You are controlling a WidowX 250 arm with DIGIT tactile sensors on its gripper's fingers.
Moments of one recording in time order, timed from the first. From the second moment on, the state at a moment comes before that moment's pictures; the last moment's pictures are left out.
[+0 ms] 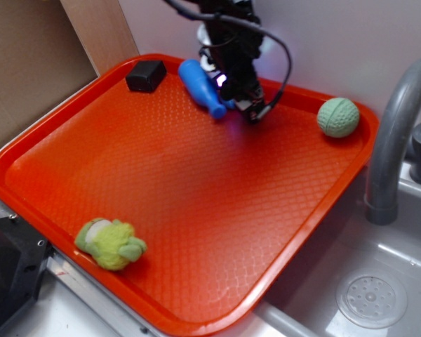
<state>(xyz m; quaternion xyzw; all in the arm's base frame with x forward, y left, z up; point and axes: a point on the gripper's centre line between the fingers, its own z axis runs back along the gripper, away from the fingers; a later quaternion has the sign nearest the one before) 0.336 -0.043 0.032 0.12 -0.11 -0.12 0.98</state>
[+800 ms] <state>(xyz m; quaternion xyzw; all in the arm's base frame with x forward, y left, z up) 0.297 -0.026 0.078 0.08 -0.13 -0.13 0.98</state>
